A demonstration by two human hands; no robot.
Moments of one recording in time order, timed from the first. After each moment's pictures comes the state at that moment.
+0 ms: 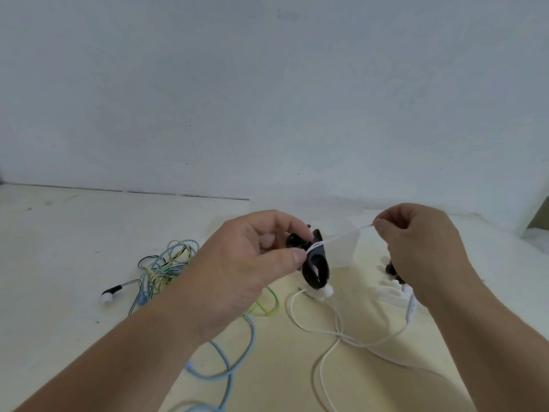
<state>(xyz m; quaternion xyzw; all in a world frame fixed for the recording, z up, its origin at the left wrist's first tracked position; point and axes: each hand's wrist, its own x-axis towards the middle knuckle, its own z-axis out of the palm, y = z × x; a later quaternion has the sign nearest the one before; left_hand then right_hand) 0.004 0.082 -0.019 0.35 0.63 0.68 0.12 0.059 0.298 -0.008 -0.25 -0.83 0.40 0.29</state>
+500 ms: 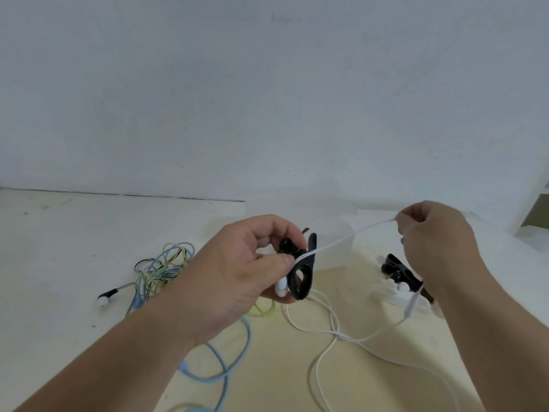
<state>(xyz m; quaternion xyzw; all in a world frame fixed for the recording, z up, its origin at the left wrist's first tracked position) 0.010 0.083 -0.015 0.33 0.65 0.67 0.15 0.060 0.316 -0.006 -0.32 -0.82 0.37 0.31</state>
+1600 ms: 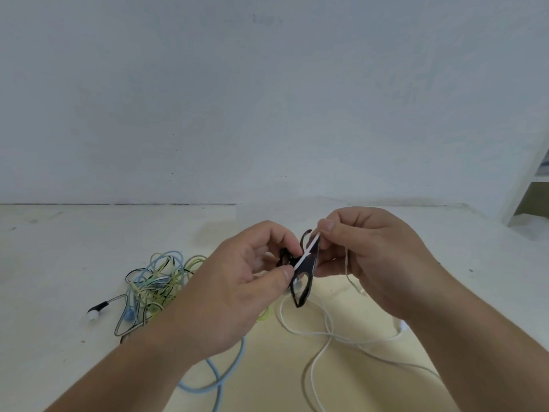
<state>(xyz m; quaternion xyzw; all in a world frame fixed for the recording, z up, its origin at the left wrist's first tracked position) 0.008 0.089 -0.026 0.41 0.68 0.61 0.10 0.064 0.270 -0.005 -0.01 -0.71 0.69 0.14</state>
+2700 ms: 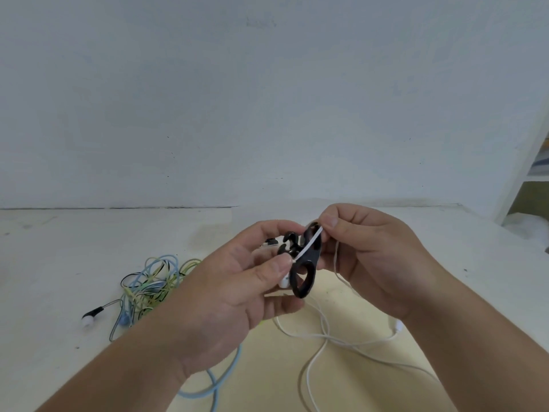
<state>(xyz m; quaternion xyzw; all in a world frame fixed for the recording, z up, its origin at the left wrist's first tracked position) 0.013 0.091 -0.024 0.31 0.51 0.75 0.29 0.058 0.279 -0.013 0.06 -0.63 0.76 0.11</state>
